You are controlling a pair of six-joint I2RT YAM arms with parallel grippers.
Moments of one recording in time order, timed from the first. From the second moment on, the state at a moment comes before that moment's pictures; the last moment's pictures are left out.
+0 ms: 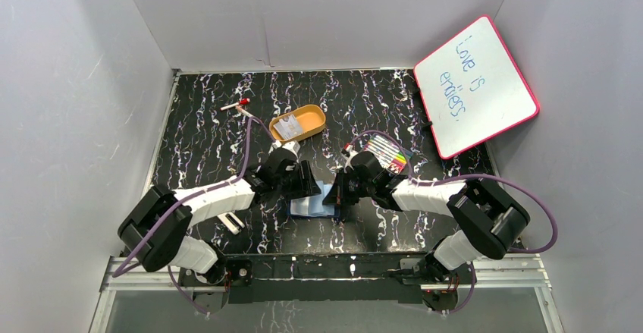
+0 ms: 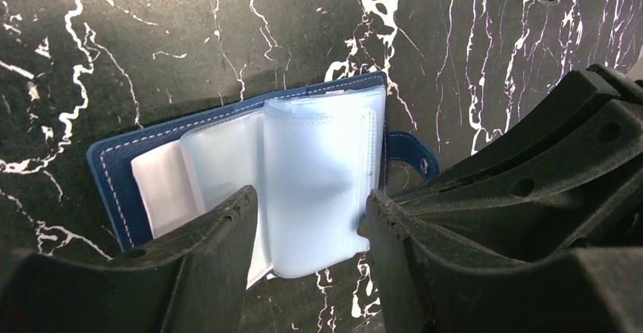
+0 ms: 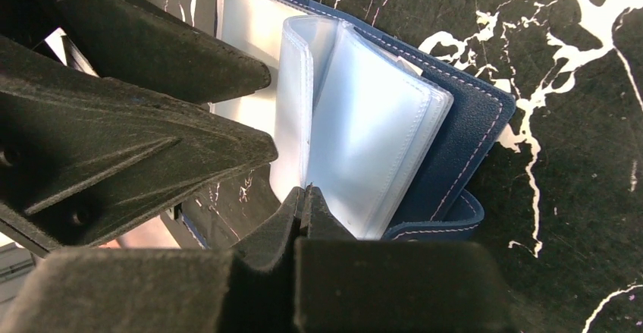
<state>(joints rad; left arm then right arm) -0.76 1.40 0.65 -0.06 0.09 -0.82 0.81 1.48 0.58 0.19 -0.34 0.82</state>
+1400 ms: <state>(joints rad) -0.76 1.38 0.63 -0.07 0.05 -0.82 0.81 1.38 0.56 0.10 -0.27 0.78</state>
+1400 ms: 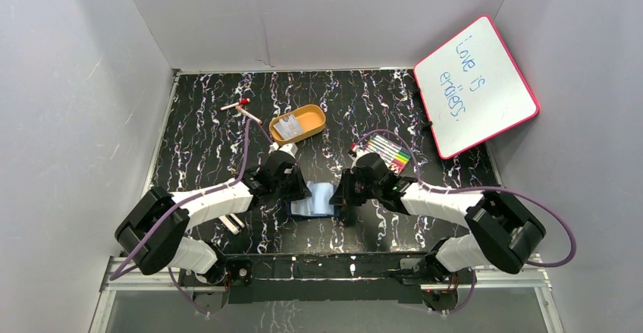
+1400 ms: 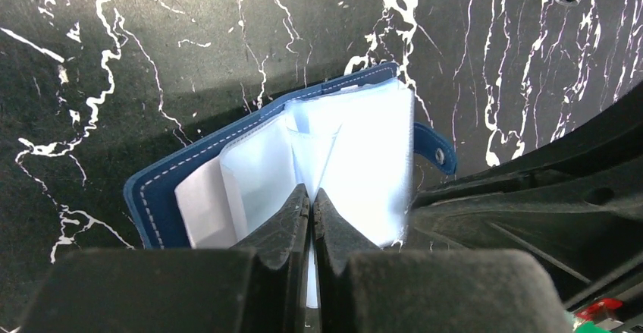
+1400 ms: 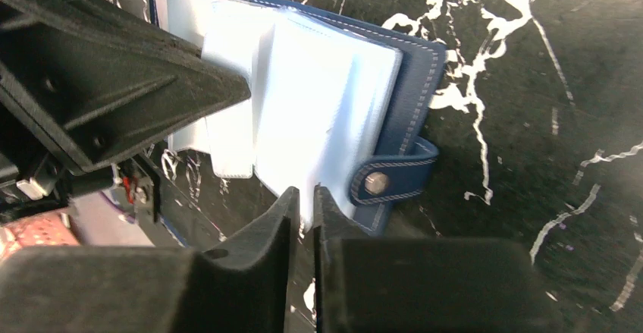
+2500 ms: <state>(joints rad) -0.76 1.31 0.58 0.00 0.06 -0.86 0.90 1.43 0.62 0.20 -0.28 0.74</state>
